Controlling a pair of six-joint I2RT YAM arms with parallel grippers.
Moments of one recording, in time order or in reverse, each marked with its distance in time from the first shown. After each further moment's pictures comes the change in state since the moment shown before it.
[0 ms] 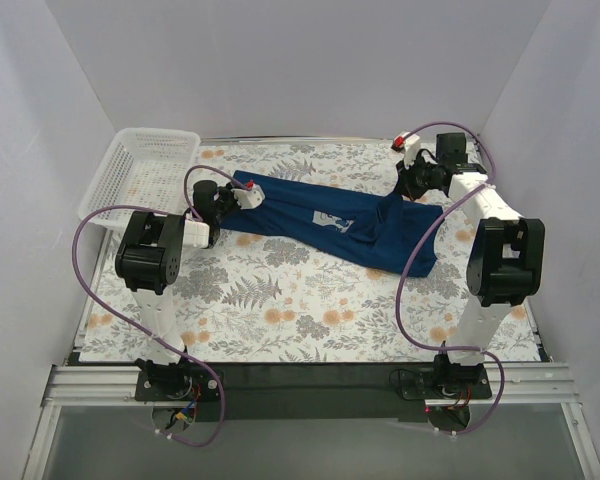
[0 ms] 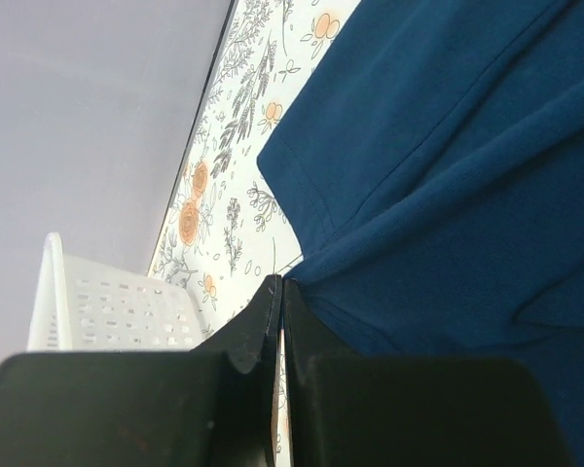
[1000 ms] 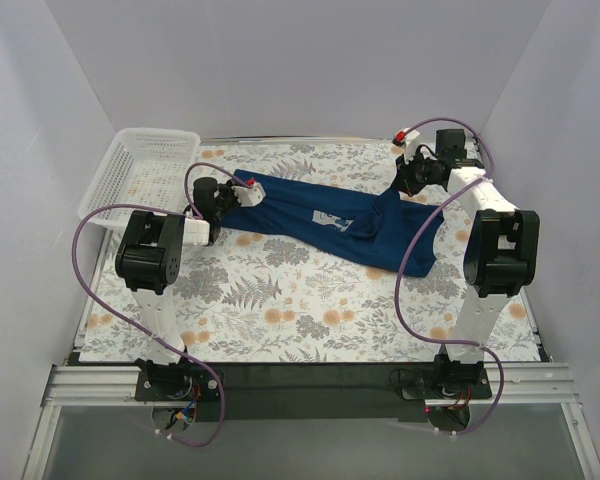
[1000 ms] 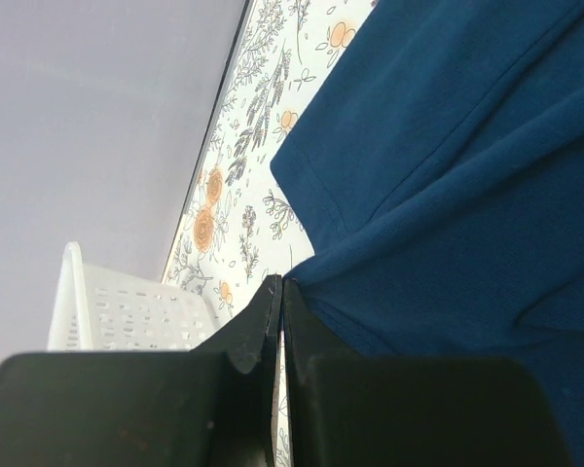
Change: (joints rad) left arm -0.001 0.001 0.028 -0.017 -0.002 0.022; right arm -0.018 0.083 0.079 0.000 -0.064 0.029
